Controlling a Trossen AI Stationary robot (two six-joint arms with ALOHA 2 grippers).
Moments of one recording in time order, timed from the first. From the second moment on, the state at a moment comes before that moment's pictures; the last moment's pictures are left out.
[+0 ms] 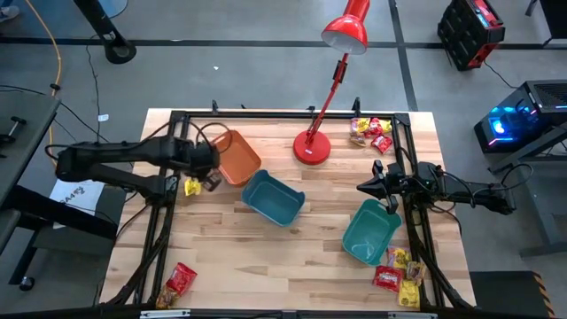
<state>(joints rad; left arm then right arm) 0.14 1.07 0.89 -1.25 -0.27 -0.68 -0.11 0.03 0.01 0.04 -0.22 0.34</state>
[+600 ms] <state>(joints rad) 0.13 1.13 0.57 -1.07 -0.20 -0.93 -0.11 0.03 0.01 0.04 -0.22 0.34</state>
